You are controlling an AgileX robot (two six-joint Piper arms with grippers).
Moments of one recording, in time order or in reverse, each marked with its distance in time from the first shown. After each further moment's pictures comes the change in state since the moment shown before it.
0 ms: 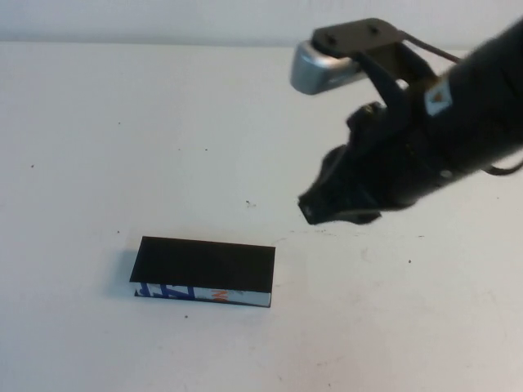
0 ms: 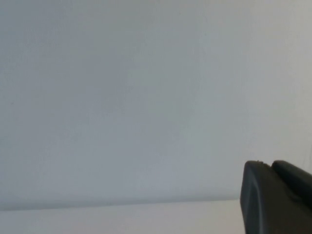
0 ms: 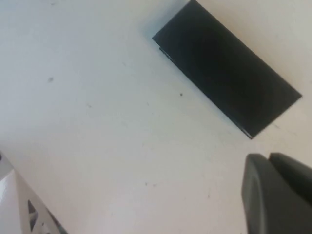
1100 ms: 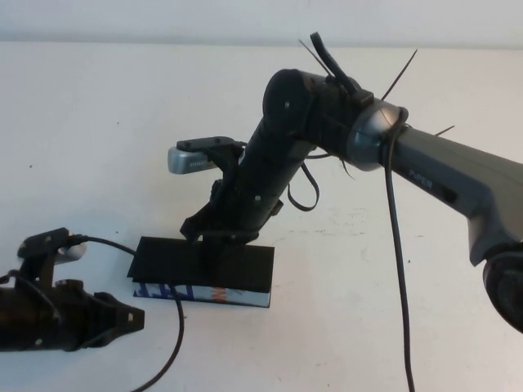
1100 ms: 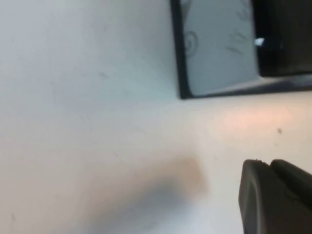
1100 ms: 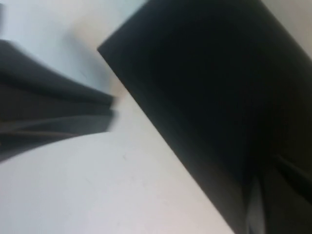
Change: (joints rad) right arm 0.000 0.803 -0.512 0.192 0.143 -0.135; left arm 0.000 1.423 -0.166 -0.095 0.662 -0.004
